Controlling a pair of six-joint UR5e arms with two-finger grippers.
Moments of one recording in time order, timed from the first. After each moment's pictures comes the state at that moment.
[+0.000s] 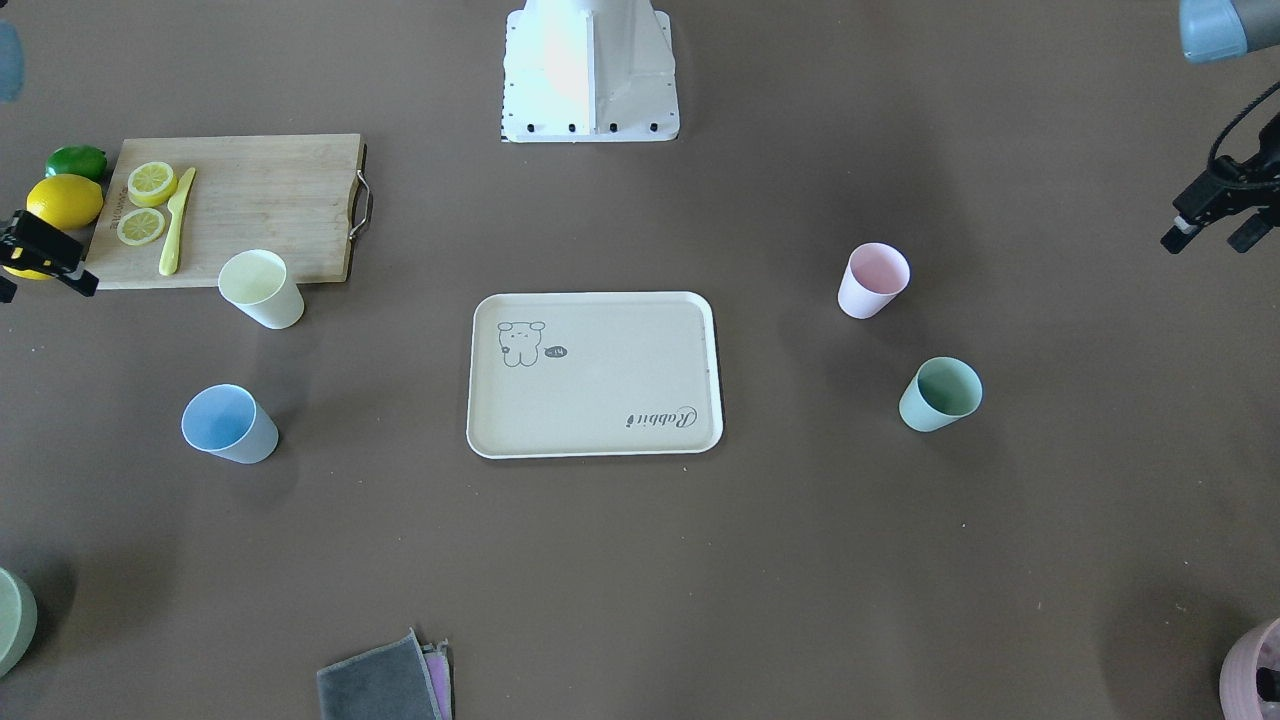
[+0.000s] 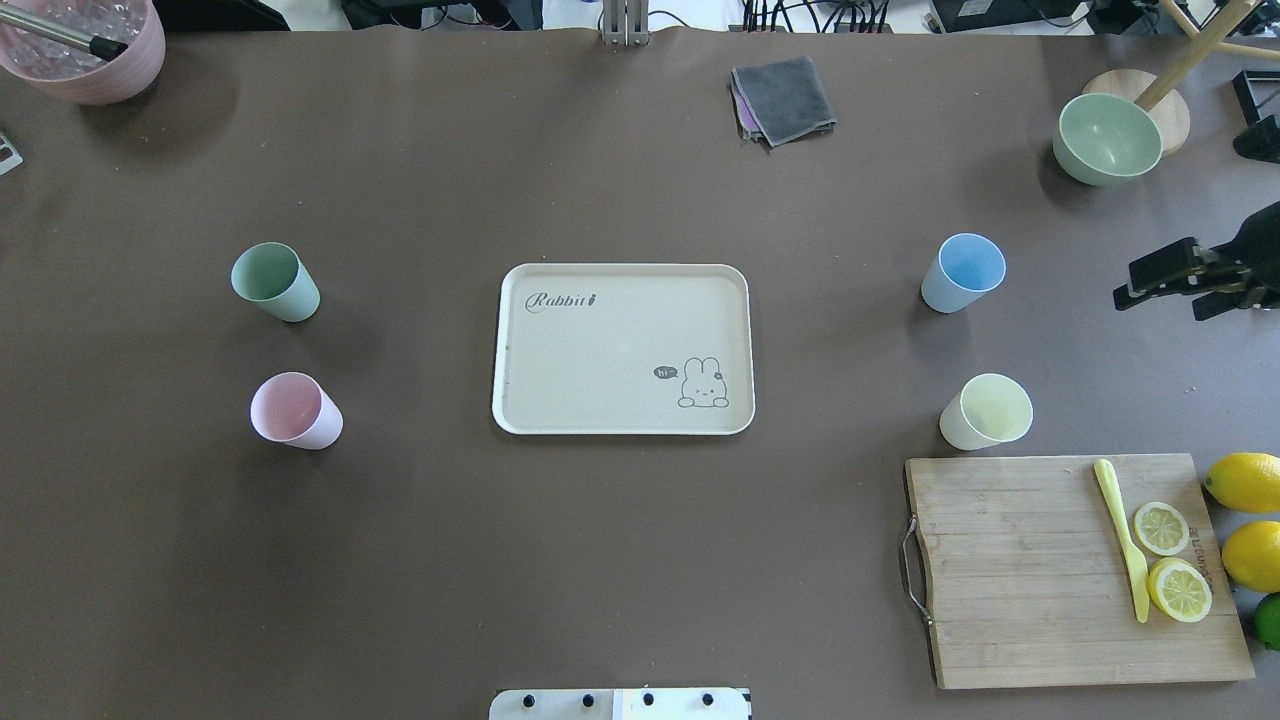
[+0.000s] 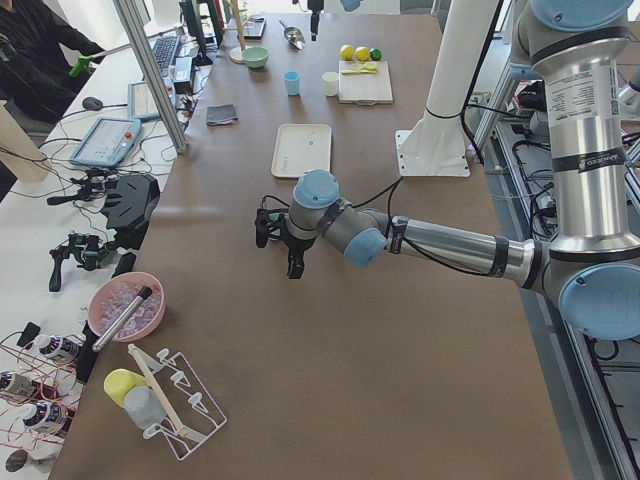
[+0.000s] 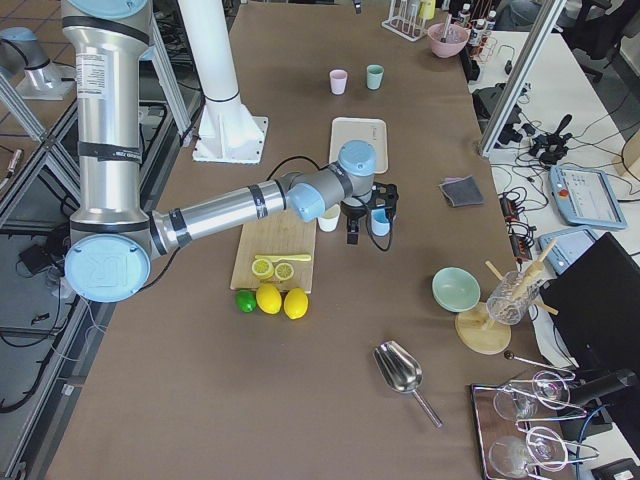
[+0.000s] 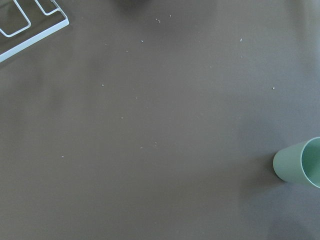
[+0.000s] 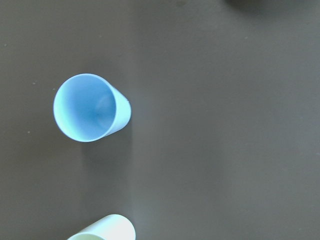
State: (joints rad) left arm -1.25 -1.39 -1.92 -2.10 -2.28 -0.82; right arm 1.10 -1.60 1.94 -1.30 2.33 0.81
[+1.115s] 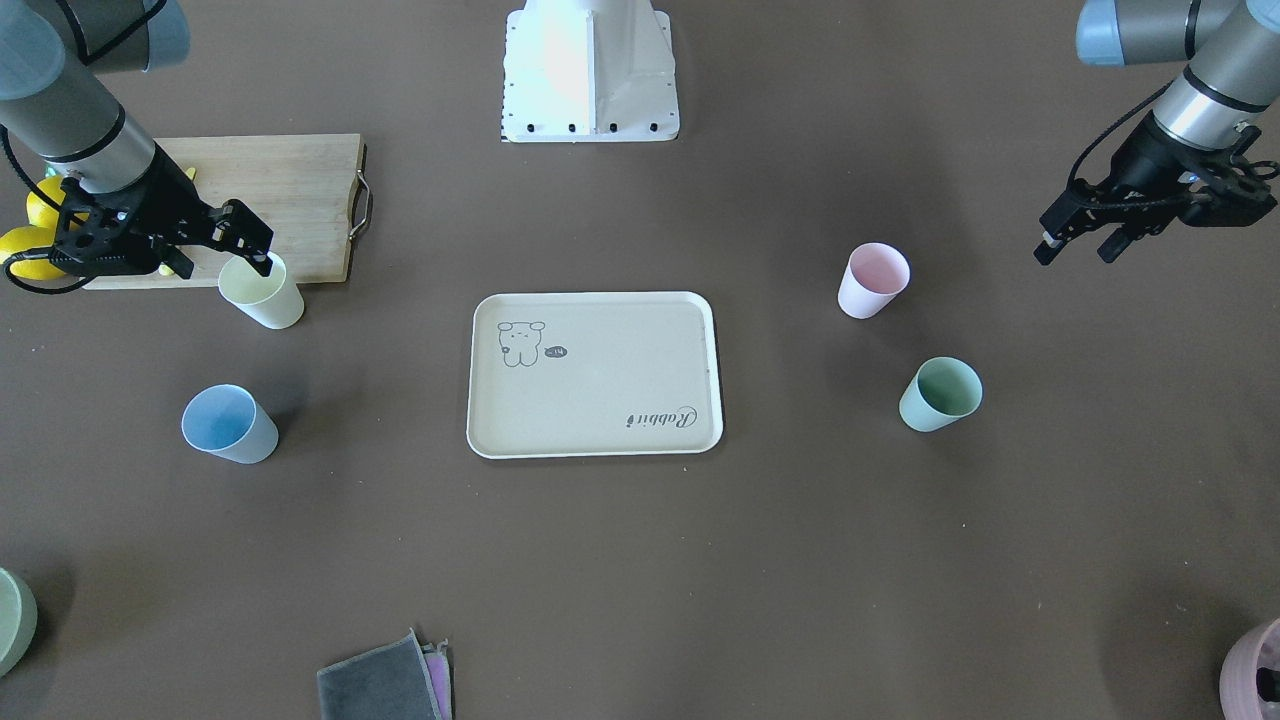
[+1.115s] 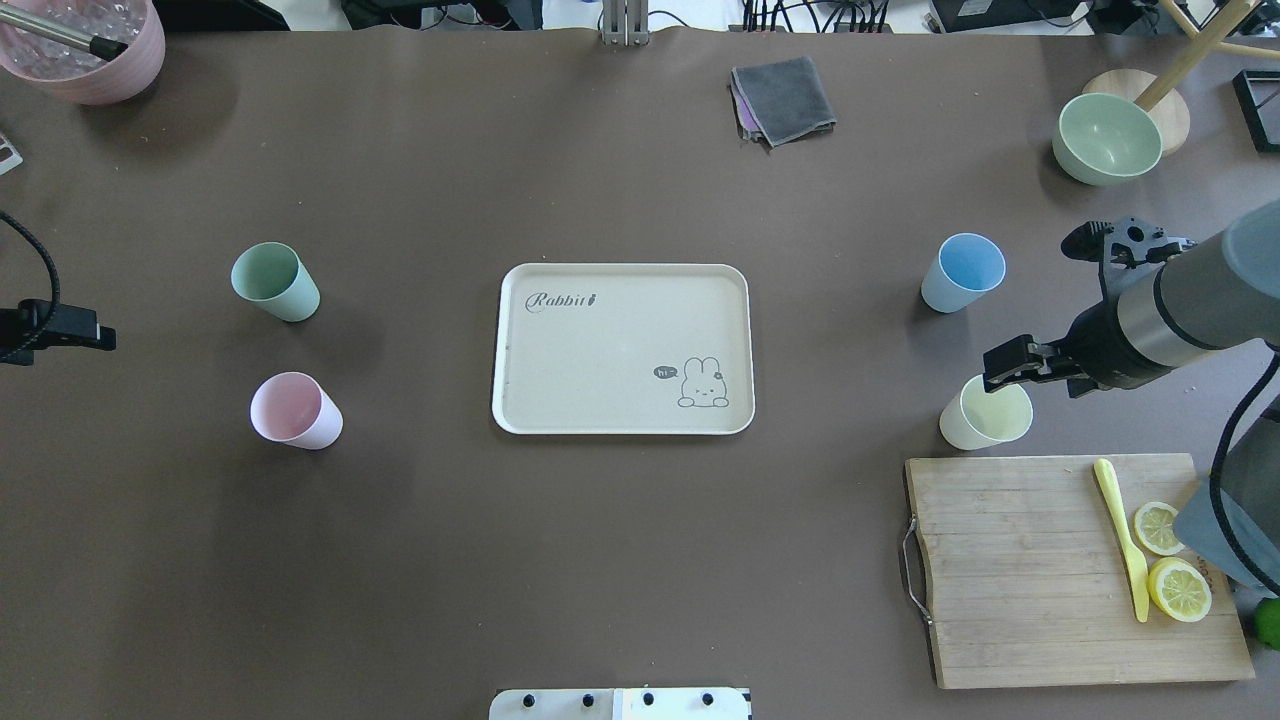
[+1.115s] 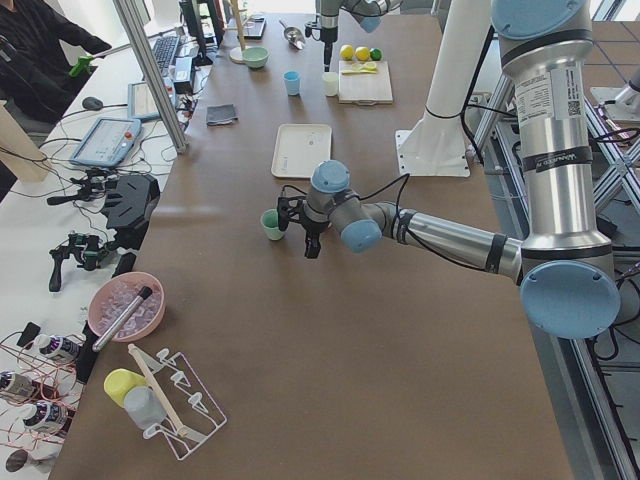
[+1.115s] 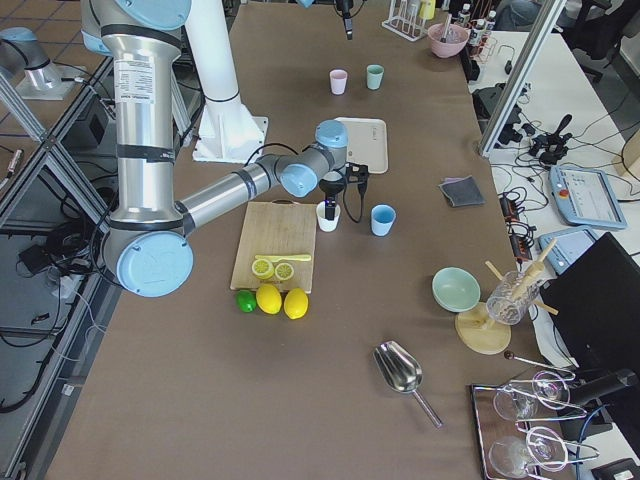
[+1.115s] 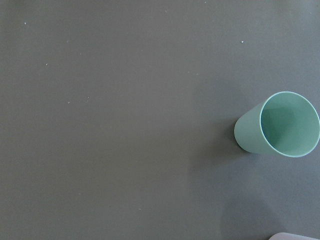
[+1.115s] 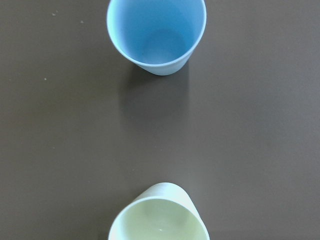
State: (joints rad) left arm -0.97 -1.39 -1.95 -2.20 -2.12 -1.07; right arm 0.82 -1.60 2.00 -1.29 2.12 1.01
